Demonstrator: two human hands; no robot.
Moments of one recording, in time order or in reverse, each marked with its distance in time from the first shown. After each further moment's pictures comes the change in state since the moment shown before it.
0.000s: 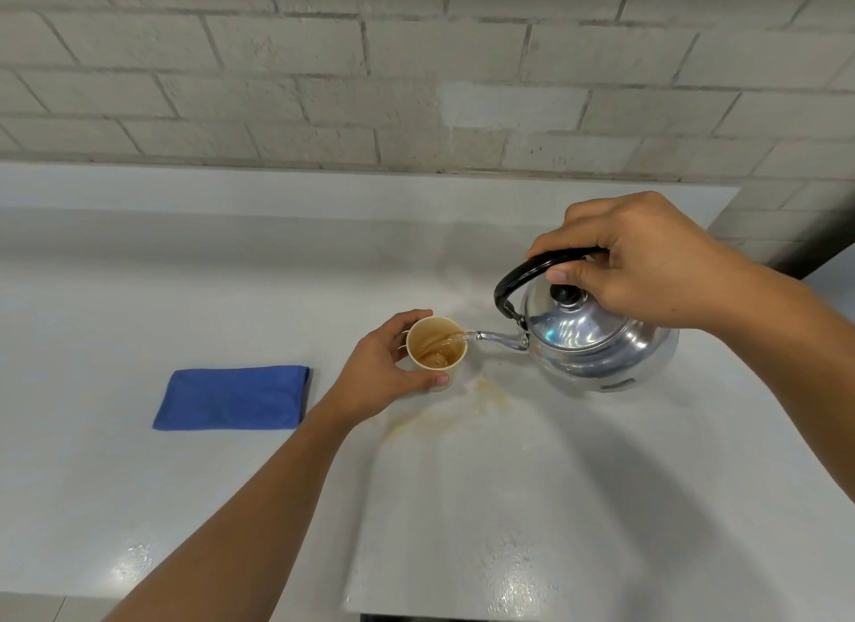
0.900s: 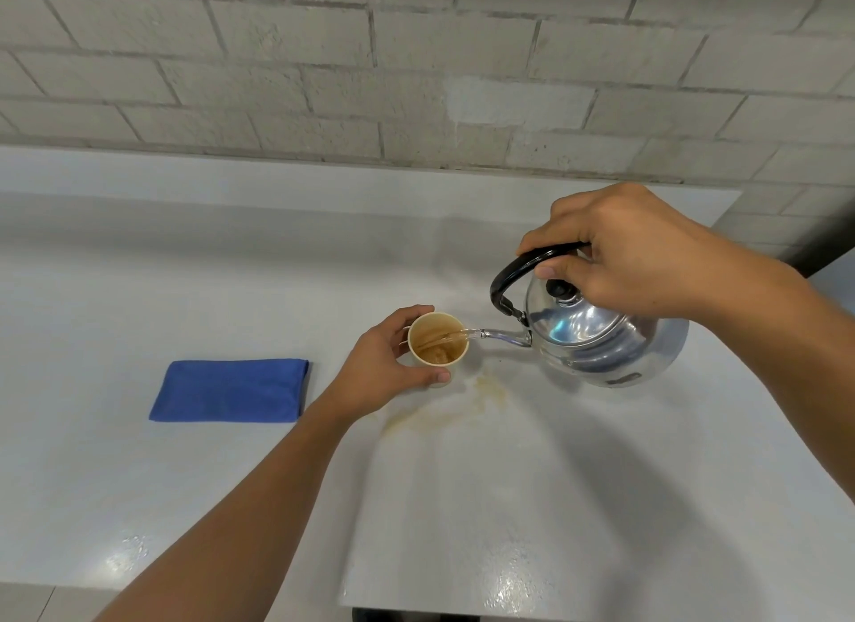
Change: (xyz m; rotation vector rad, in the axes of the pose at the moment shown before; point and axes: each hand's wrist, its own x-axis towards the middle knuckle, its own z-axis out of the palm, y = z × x) left_hand -0.001 0.000 0.000 -0.019 -0.004 -0.013; right_hand 0.015 -0.009 0.001 -0.072 -0.053 -0.034
